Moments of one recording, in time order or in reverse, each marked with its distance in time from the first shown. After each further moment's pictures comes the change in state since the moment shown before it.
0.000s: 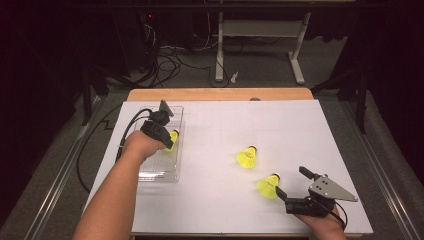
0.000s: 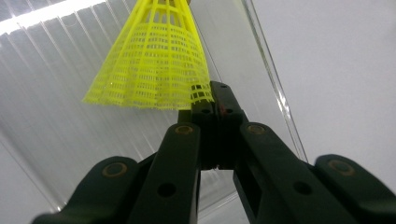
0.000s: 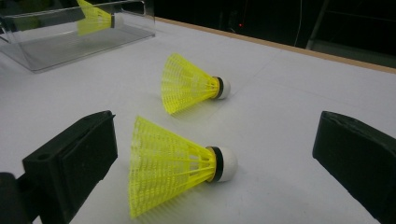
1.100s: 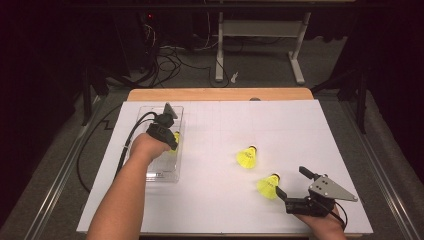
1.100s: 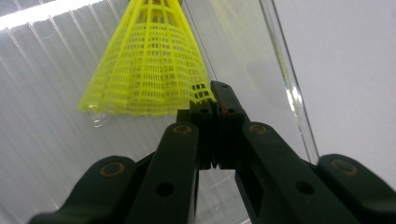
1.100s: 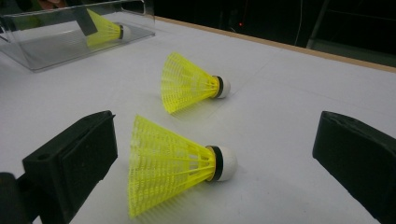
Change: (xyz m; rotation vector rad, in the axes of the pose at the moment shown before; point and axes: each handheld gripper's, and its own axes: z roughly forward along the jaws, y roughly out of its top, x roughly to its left) left arm 0.003 0.009 0.025 -0.005 -0.010 -0.021; right arm -0.001 0.000 0.000 0.001 0.000 -0.002
